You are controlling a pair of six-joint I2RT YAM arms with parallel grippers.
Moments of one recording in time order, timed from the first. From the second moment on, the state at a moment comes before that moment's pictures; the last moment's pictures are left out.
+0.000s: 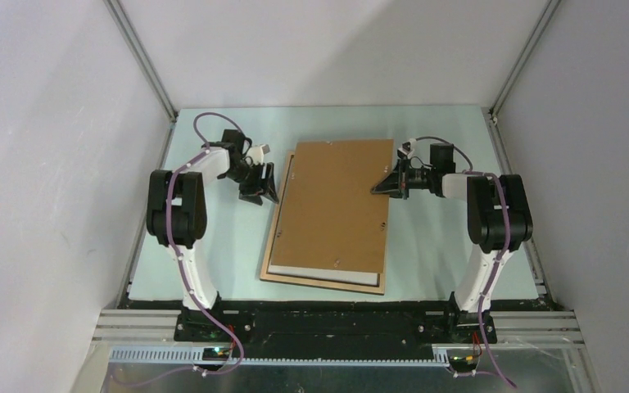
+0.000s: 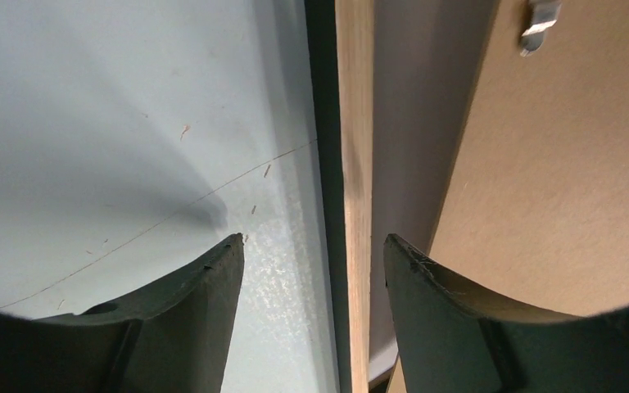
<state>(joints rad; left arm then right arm) -0.10 1.98 1.38 -0.74 0.49 0.00 0.04 1.92 1.03 0.13 -1.29 0.70</state>
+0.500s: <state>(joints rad) -0.08 1.98 1.38 -0.74 0.53 0.00 0.08 1.97 1.03 0.23 -1.30 0.78</state>
